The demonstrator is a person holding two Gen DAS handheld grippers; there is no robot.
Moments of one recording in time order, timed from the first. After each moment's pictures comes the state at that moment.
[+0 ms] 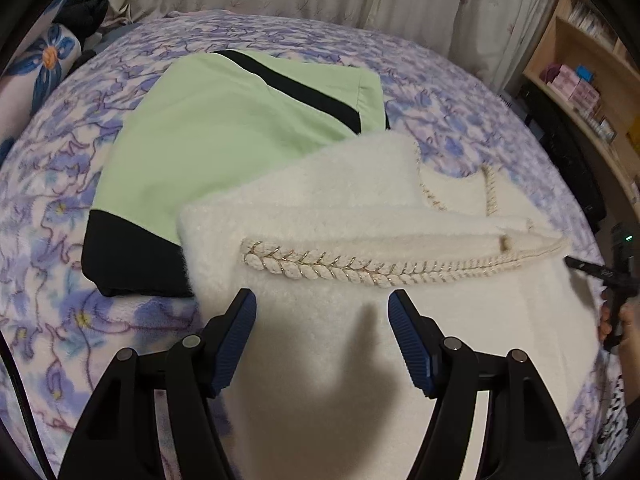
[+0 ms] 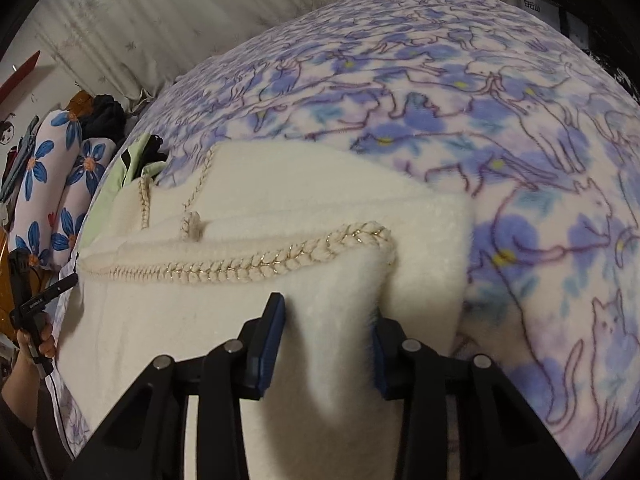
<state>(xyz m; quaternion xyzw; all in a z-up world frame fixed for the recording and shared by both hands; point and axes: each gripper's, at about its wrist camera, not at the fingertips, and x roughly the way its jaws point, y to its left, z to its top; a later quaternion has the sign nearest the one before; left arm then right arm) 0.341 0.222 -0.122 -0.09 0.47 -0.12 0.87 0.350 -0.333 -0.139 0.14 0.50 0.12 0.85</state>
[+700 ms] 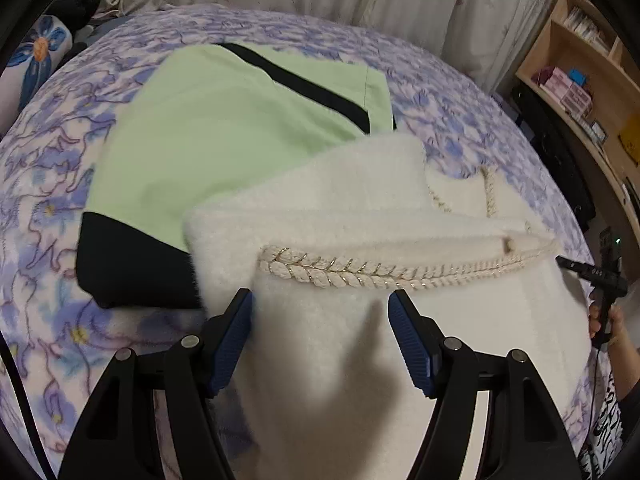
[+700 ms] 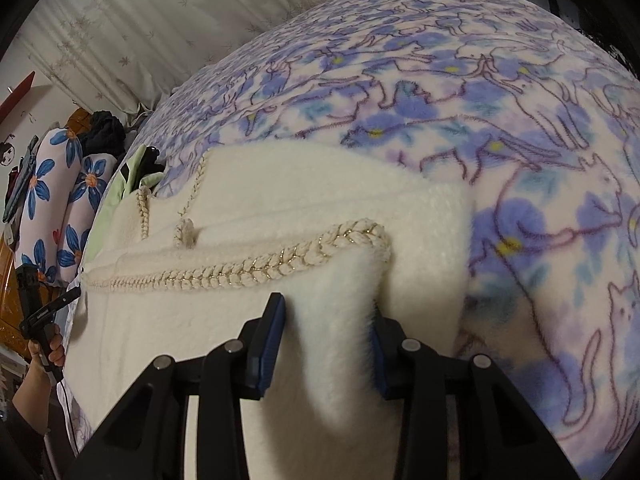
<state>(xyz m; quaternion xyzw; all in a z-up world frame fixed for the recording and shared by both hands) 0.356 0.235 -0.135 -0.09 0.48 -0.14 0.86 0.349 -0.337 -0.148 0.16 0.50 0.11 0.85</state>
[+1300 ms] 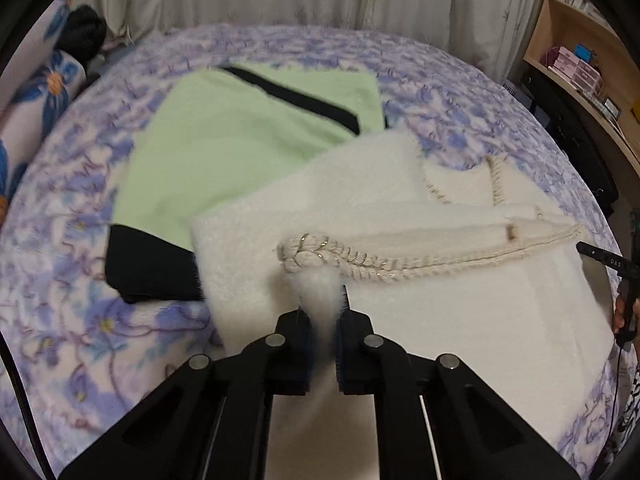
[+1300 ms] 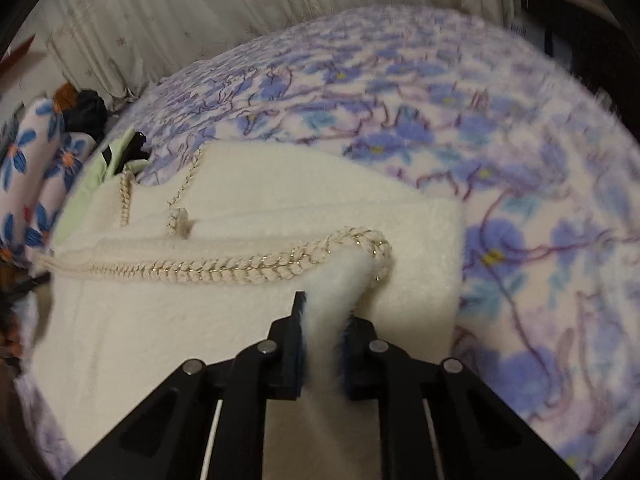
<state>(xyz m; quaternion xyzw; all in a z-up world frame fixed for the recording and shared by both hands) 0.328 0.207 -0.104 -0.03 0.46 -0.09 0.88 0.328 -0.301 -0.123 0.06 0.46 0.05 0.88</state>
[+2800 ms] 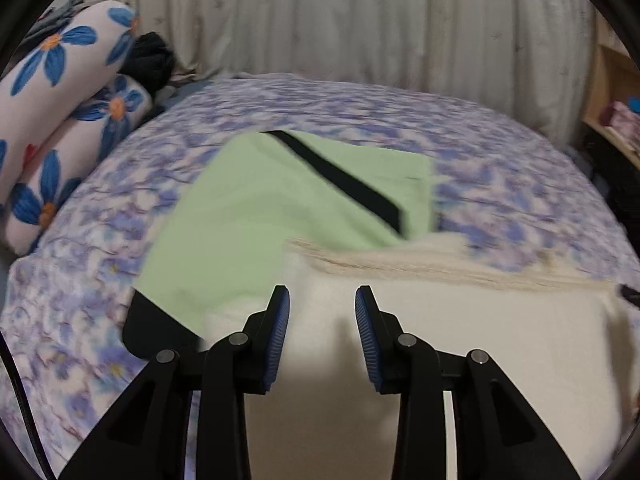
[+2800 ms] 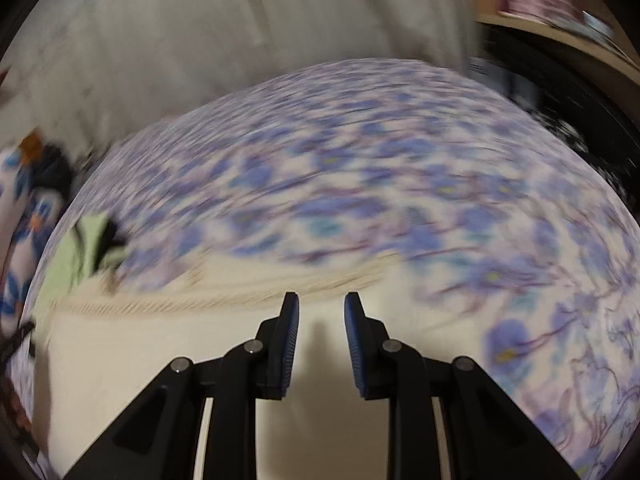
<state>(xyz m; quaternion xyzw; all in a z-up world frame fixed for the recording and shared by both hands) 0.373 0.181 -0.091 -0.06 0.38 0.03 0.92 0.394 -0.242 -0.094 0.08 0.41 0.00 0.91</state>
